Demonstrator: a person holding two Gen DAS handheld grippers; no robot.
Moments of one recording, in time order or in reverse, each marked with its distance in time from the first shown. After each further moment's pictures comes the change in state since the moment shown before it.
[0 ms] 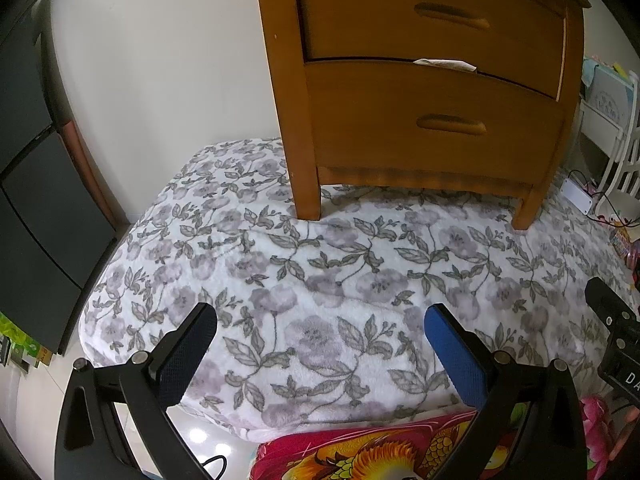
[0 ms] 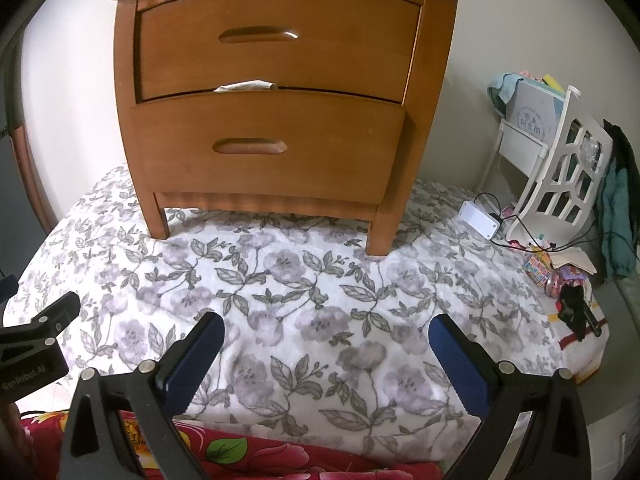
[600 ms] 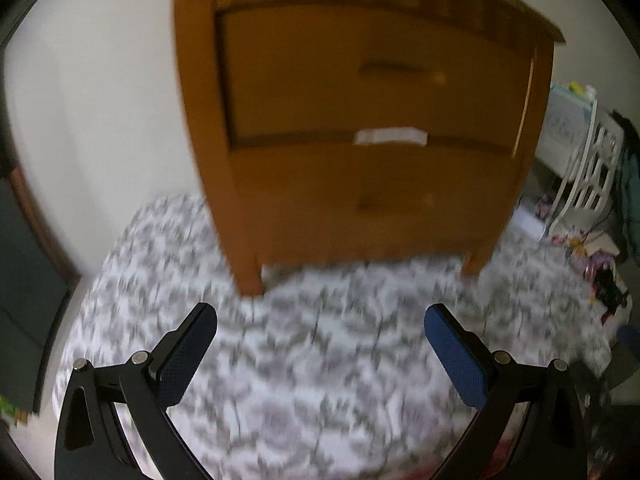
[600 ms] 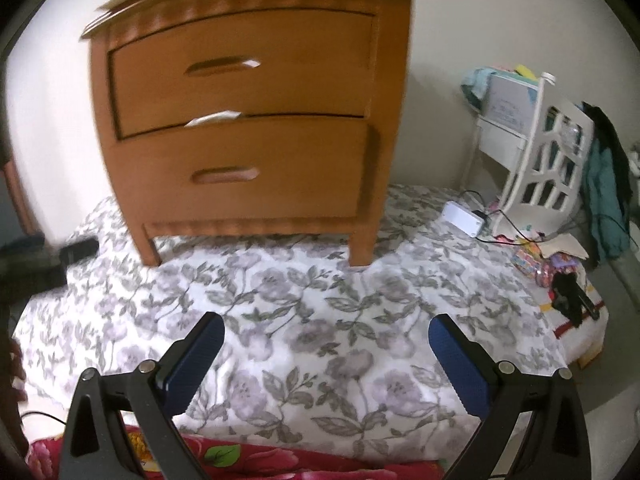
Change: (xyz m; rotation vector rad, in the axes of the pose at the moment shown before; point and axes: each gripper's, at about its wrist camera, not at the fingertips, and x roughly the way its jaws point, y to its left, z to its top) left arm 0.004 -0.025 0.099 0.110 -0.123 -0.206; right arm -0.014 -0.028 0.010 0.096 -0.034 -0.027
